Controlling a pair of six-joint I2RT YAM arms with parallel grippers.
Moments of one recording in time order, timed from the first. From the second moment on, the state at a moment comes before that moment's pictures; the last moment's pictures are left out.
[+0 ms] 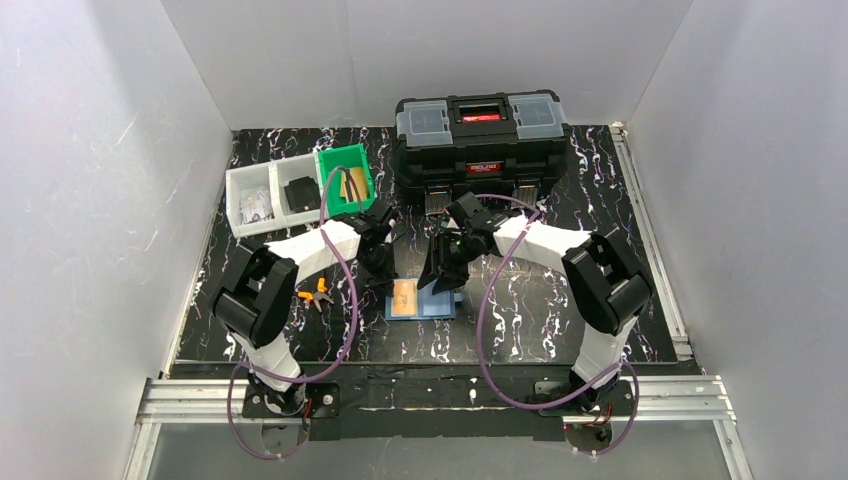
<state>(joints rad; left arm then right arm) -0.56 1.70 1.07 -0.71 0.13 -0.64 0.68 1.79 1.14 -0.44 -0.57 0.81</state>
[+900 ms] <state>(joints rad) -0.61 1.73 1.04 -0.65 0.16 -0.73 0.70 1.88 1.09 -0.36 -0.59 0.81</state>
